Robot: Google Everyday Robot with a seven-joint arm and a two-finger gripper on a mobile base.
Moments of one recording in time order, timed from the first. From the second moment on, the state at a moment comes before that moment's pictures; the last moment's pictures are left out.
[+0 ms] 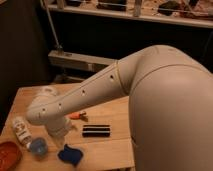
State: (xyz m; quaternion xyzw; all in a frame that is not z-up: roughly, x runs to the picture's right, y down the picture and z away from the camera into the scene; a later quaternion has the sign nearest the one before) arm -0.183 0.217 0.652 -0.32 0.12 0.25 0.91
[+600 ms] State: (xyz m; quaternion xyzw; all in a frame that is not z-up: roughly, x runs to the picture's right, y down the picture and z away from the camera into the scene) arm -0.200 0.234 0.663 -0.32 0.10 0.22 0.92
